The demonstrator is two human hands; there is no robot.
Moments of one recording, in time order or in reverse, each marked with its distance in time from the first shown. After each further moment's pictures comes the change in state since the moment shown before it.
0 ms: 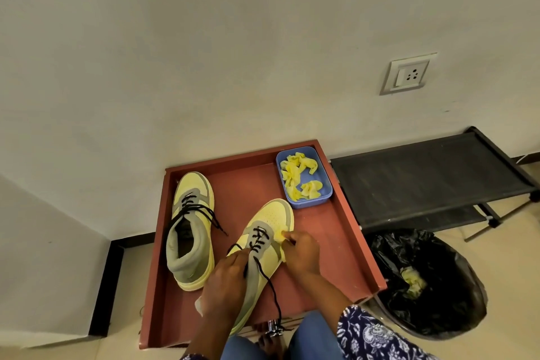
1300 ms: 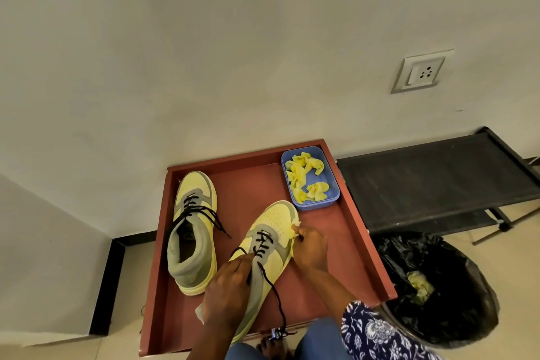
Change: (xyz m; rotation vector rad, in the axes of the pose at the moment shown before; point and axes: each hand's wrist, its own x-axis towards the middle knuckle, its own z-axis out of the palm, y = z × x) left_hand 0.002 -0.007 0.001 0.162 0.020 0.067; right_hand 0.021 0.001 0.002 -0.097 0.046 0.013
